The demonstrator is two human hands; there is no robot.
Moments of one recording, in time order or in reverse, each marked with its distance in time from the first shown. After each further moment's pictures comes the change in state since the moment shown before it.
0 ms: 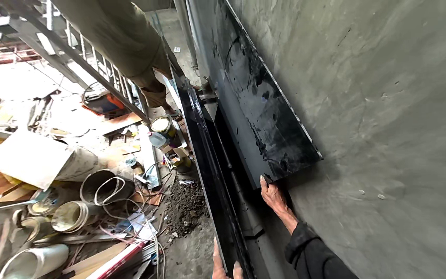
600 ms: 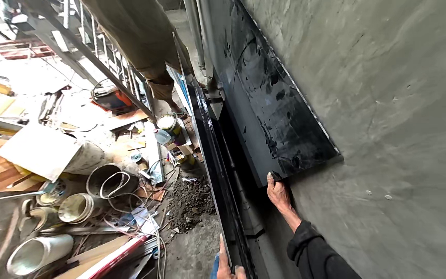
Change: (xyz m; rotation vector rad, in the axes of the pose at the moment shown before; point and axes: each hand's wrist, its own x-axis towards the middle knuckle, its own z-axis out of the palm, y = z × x) left_hand -0.007 0.001 0.006 -0.067 0.045 -0.010; right_hand 0.004 -0.005 -0.003 0.026 0.047 0.116
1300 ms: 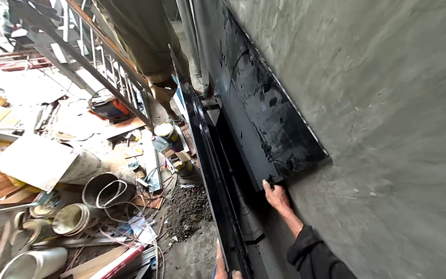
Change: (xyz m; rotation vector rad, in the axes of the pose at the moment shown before) left_hand 0.000 0.003 -0.007 -0.008 -0.013 -0.004; right_hand -0.004 -0.013 -0.027 0.136 -0.214 0.199
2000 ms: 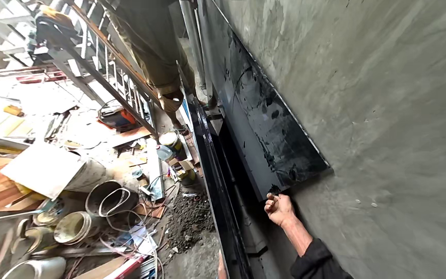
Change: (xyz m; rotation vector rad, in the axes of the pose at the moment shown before) left_hand 0.003 -0.022 -0.003 0.017 0.001 0.072; right_hand -0.015 -0.030 -0.008 1.407 -0.150 0.604
